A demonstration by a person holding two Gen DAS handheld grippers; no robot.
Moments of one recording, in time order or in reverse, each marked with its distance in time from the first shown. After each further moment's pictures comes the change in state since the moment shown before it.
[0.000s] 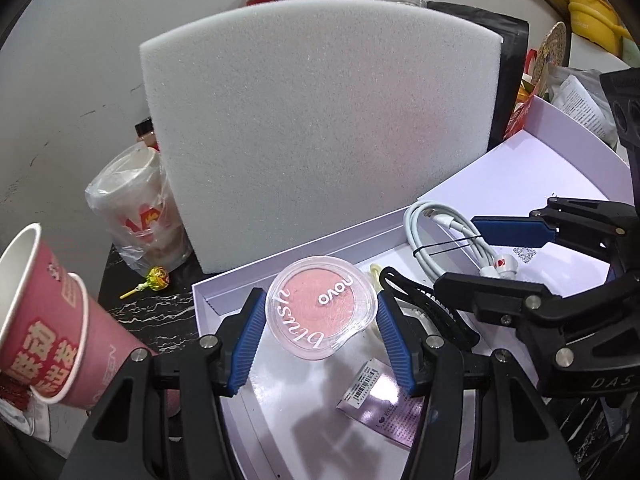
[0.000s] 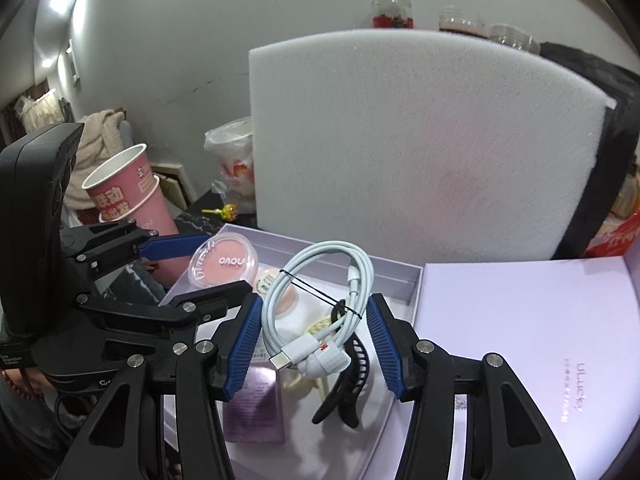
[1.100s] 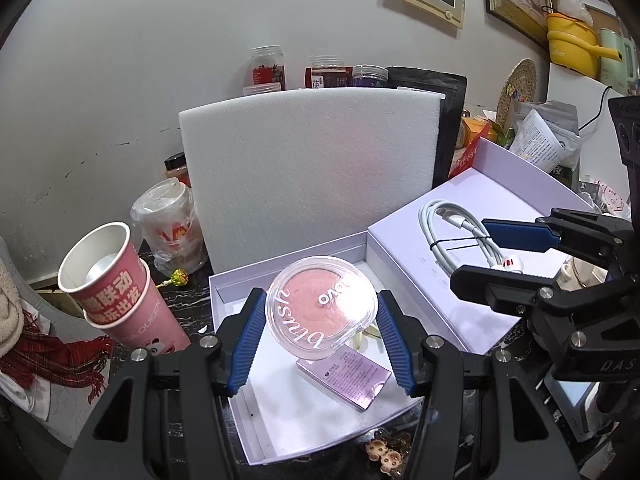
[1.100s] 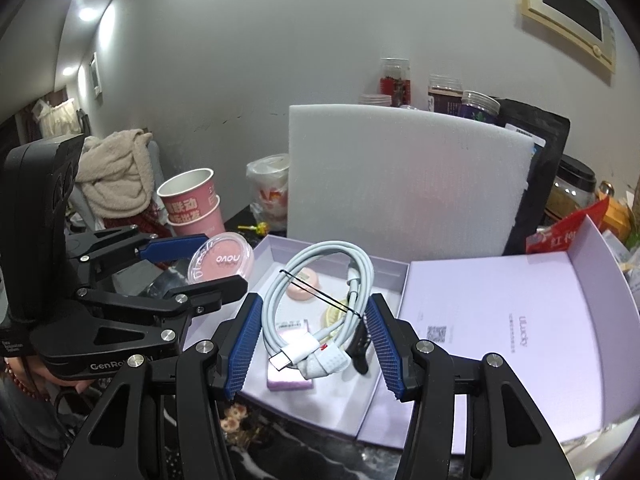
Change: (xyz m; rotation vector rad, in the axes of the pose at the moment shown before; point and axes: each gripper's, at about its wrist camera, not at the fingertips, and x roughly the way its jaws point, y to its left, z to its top) left arm -0.103 -0.037 -0.027 -0.026 -0.153 0.021; right arm -0.112 0.028 -0.029 -0.037 -0.147 -0.011
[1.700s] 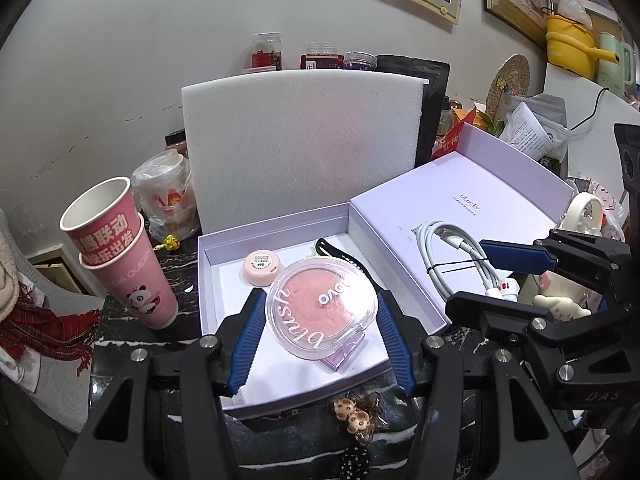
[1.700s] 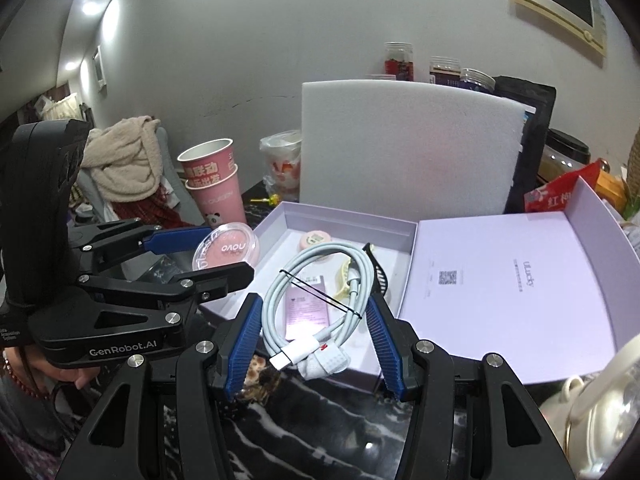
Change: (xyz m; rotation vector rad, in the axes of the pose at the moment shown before) left arm -0.021 -0.018 -0.035 -0.039 0.026 -0.020; right arm -0.020 0.018 -0.041 0.007 0.037 0.013
